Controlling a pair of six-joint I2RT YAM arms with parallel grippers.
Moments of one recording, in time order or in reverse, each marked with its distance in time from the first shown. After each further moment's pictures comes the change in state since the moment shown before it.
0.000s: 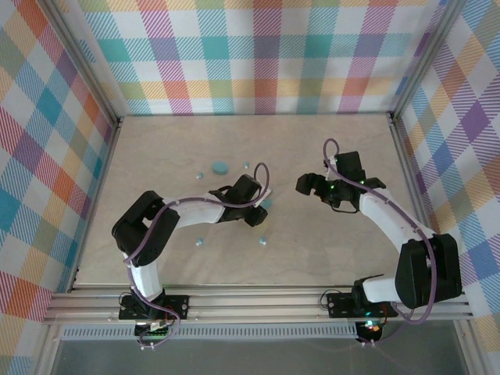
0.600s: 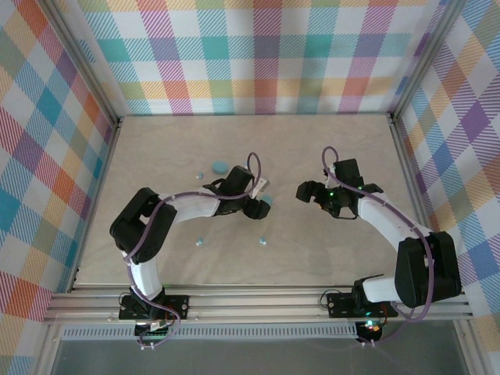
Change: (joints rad) left arm 0.076 0.035 0.042 0.044 0.137 -0.037; right arm 0.000 0.006 -0.079 0.024 0.000 0.027
